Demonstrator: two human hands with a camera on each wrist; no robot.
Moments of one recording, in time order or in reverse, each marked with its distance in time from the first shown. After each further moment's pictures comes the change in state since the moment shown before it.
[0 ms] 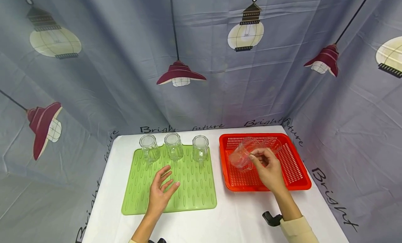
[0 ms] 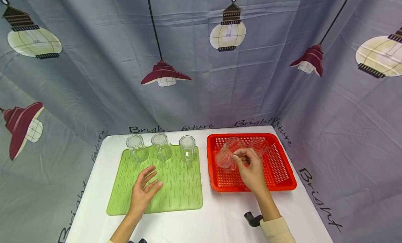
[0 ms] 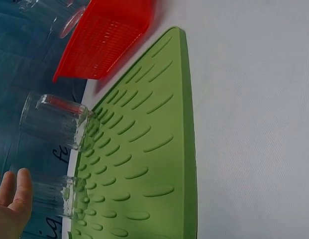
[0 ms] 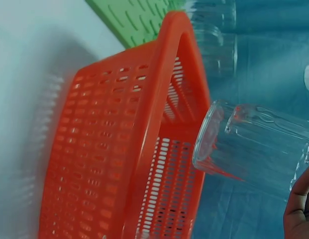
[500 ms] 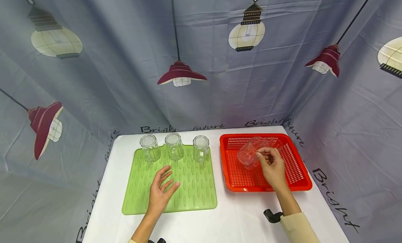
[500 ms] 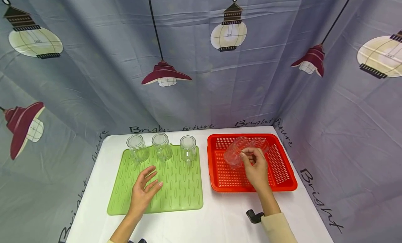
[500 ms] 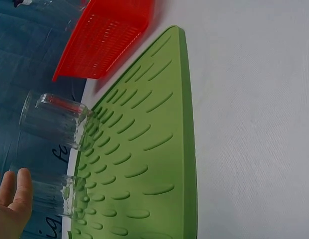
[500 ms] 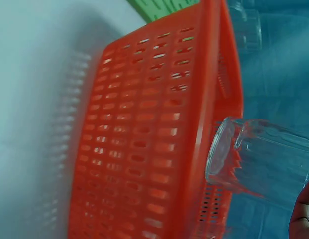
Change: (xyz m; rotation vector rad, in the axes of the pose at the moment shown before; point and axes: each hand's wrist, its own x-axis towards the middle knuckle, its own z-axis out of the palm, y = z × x) left_hand 0.001 0.000 -0.002 0.008 -0.004 0.004; right_hand 0.010 0.034 -0.006 0.033 0.130 0.088
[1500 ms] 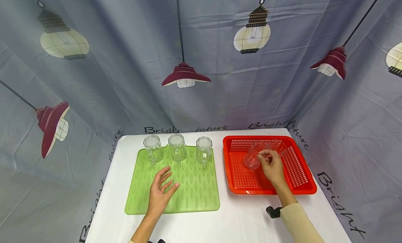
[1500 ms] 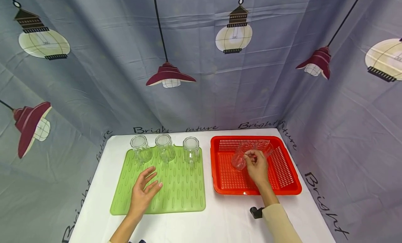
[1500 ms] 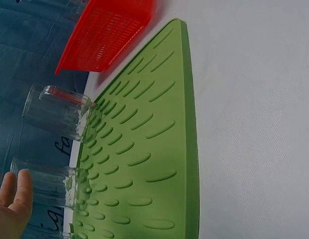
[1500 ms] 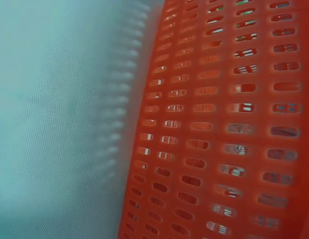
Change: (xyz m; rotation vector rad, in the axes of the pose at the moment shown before) left_hand 0.000 0.000 -0.010 0.011 0.025 -0.008; right_hand 0.020 0.055 0.008 -0.257 -0.016 0.051
